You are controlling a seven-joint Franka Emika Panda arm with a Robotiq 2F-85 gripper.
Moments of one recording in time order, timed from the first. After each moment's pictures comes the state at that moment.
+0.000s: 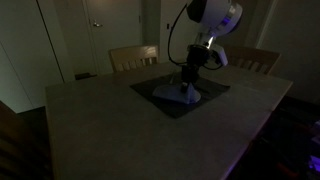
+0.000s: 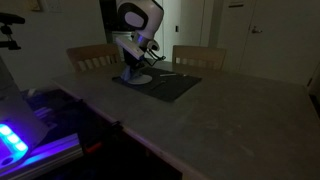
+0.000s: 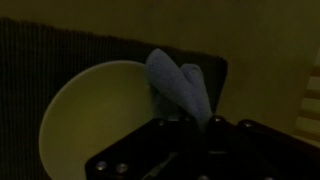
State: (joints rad) arm -0.12 0.37 0.20 -2.30 0.75 2.43 -0.74
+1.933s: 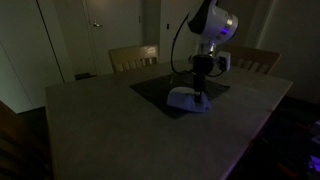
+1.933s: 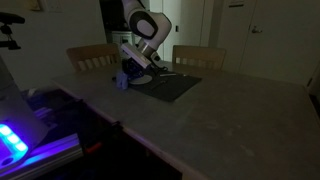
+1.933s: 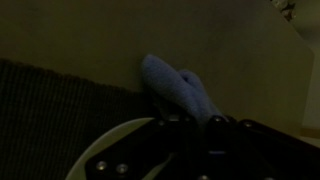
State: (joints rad) arm -0.14 0.48 0.14 -2.23 0.57 2.21 -0.80
